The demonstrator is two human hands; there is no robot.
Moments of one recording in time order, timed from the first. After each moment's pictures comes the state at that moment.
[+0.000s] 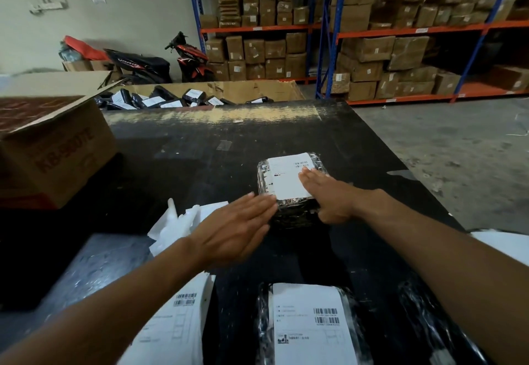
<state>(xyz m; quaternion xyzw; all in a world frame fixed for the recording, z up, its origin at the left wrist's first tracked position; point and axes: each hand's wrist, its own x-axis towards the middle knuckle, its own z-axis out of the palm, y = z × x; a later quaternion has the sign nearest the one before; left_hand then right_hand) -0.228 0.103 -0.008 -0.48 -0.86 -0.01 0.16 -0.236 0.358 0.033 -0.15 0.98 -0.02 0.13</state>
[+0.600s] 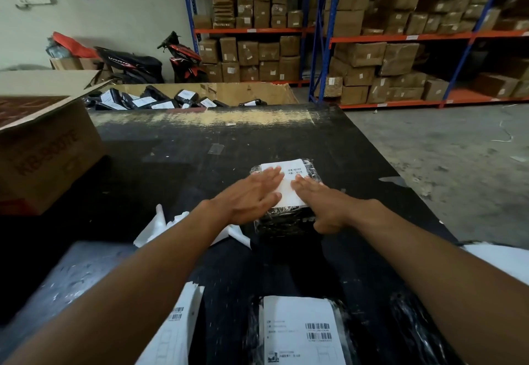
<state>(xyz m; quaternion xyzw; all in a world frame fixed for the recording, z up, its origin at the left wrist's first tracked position) -0.293 0.155 0.021 -0.40 -0.91 -0.09 -0.02 -0.237 0.359 0.034 -0.14 0.98 -0.02 0.13</state>
